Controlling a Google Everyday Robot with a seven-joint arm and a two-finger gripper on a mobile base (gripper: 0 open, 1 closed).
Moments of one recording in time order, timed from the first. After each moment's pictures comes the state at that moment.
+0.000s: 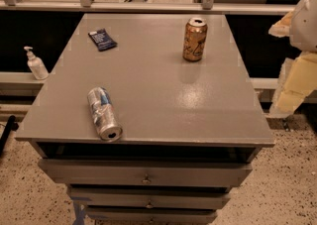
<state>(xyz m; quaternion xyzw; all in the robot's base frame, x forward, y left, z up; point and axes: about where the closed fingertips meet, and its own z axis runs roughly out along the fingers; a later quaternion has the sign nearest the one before) 0.438 -0.216 0.977 -0.60 0.78 -0.04 0.16</state>
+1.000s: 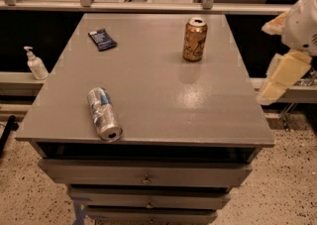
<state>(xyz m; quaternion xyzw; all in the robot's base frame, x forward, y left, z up) 0.482 -0.223 0.958 -0.59 0.78 -0.01 0.22</state>
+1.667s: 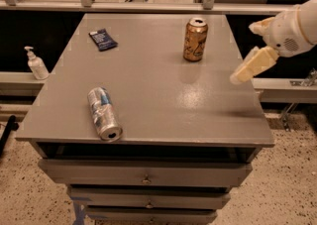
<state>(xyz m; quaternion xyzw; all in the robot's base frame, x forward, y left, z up) 0.579 -0.218 0.919 -0.52 0.77 0.08 0.36</state>
